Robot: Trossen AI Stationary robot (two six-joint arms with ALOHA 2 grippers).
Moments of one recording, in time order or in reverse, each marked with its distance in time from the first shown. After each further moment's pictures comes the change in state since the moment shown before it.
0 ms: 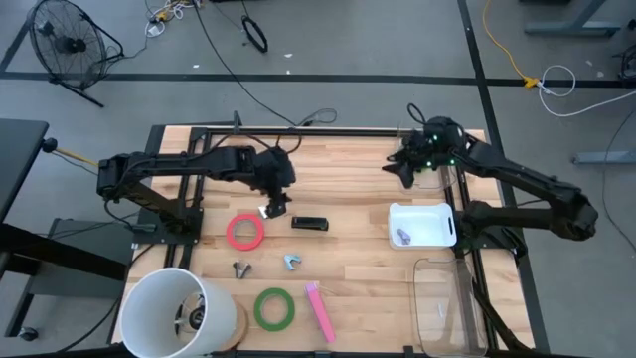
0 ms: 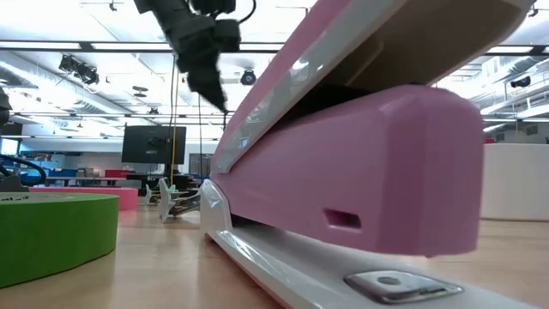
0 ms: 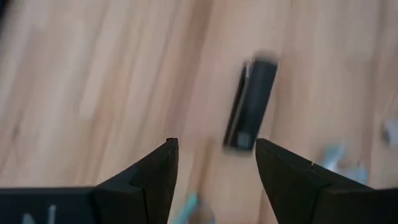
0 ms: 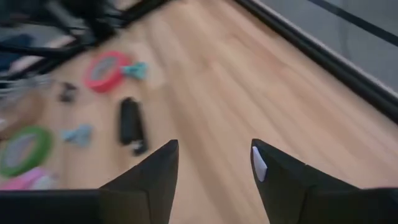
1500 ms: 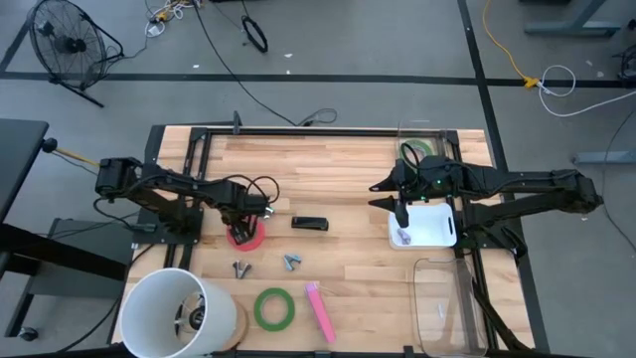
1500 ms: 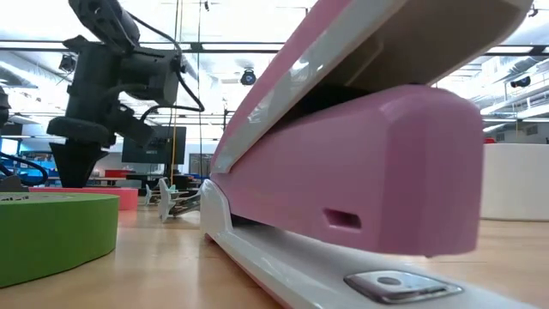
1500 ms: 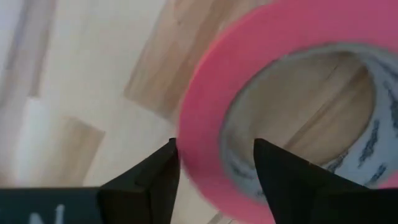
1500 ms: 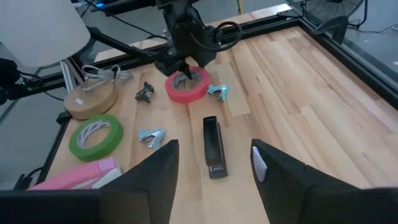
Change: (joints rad) left arm -0.130 0.000 -0.484 -0.112 -0.043 -0.456; right arm 0.548 -0.019 0.000 0.186 0.319 0.088
